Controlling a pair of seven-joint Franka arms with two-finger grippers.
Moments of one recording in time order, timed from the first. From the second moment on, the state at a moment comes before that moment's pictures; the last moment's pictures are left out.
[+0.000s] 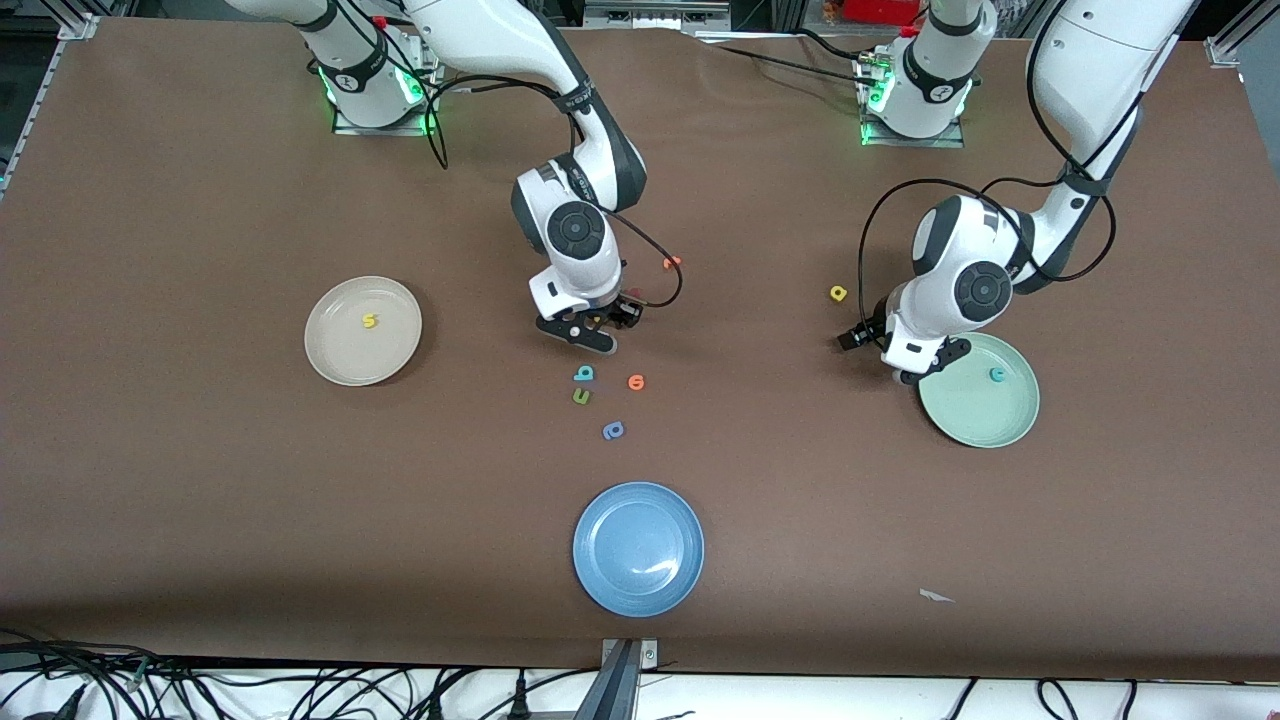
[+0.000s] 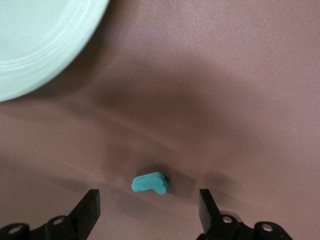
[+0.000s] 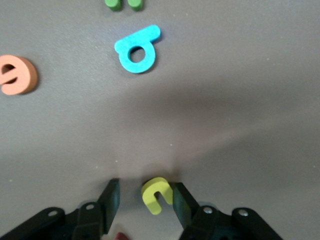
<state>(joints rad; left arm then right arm) 0.12 0.44 -0.34 -2.23 0.01 2.42 -0.74 1.07 0.72 -0.33 -1.75 0.40 2.37 0.86</state>
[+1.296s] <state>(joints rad) 0.13 0.44 -0.34 -2.23 0.01 2.44 -0.74 1.07 0.71 -0.33 -1.74 0.40 2.29 0.86</state>
